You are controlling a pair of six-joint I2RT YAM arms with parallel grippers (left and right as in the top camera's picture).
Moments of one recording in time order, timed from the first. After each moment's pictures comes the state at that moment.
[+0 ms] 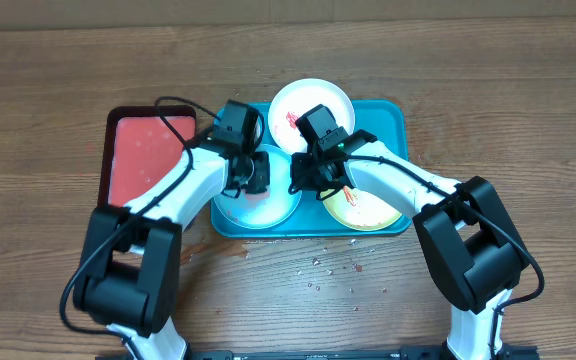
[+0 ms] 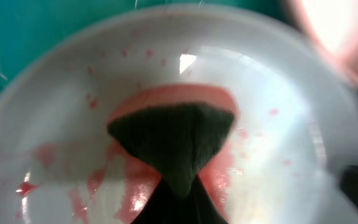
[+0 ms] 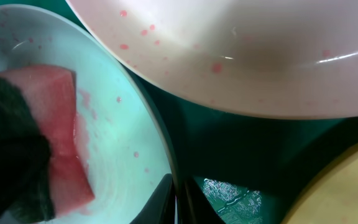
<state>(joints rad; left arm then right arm) -0.32 1.86 1.15 -0.55 0.07 -0.35 0.58 2.02 1.35 -0.54 -0.20 0.59</state>
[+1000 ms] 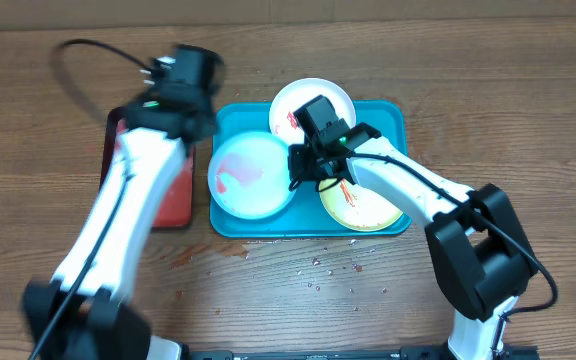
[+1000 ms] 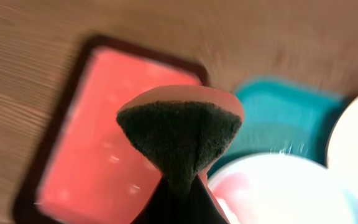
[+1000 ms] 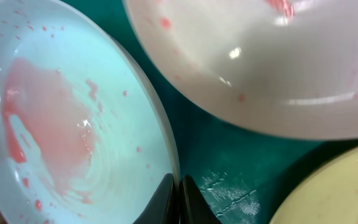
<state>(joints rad) -0.21 1.65 1.49 -0.91 -0.38 -0.47 0.58 1.98 1.40 -0.57 -0.17 0.52</state>
